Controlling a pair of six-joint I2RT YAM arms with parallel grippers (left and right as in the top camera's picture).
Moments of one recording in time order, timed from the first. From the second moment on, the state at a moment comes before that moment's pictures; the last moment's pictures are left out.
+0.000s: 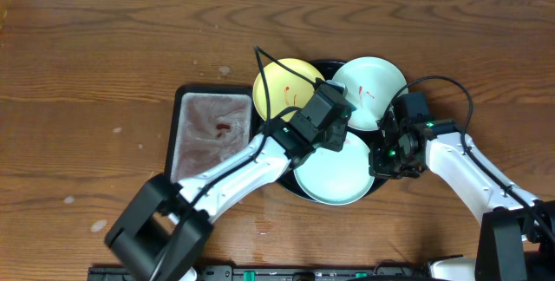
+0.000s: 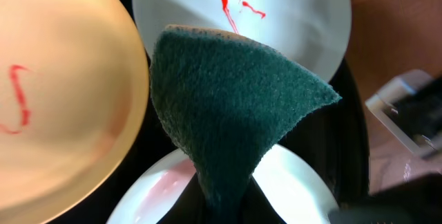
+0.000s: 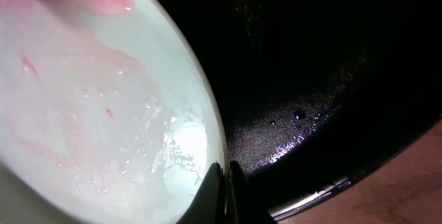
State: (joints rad) left arm -0.79 1.75 1.10 -0.21 0.02 -0.50; right arm 0.20 1.55 0.82 -0.77 -0.26 0.27
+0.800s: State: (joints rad) left arm -0.82 1.78 1.10 -0.16 0.00 -0.53; right arm 0.20 1.55 0.82 -0.77 -0.26 0.27
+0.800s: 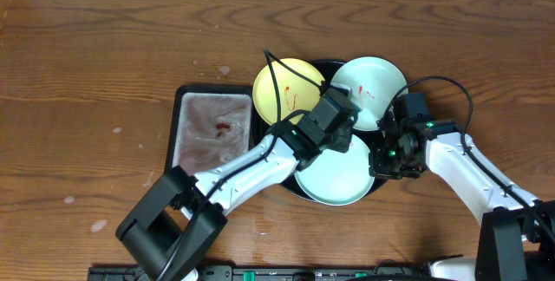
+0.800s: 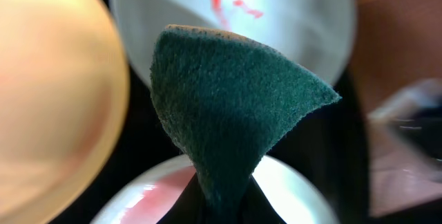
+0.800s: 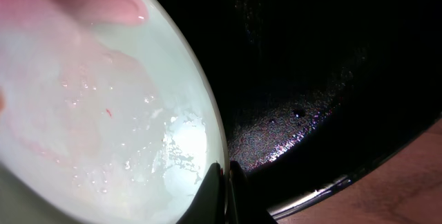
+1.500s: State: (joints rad) left arm -0.87 1.84 1.10 -0.25 -0.09 -0.57; right arm 0.20 1.55 0.82 -0.77 -0.26 0.27
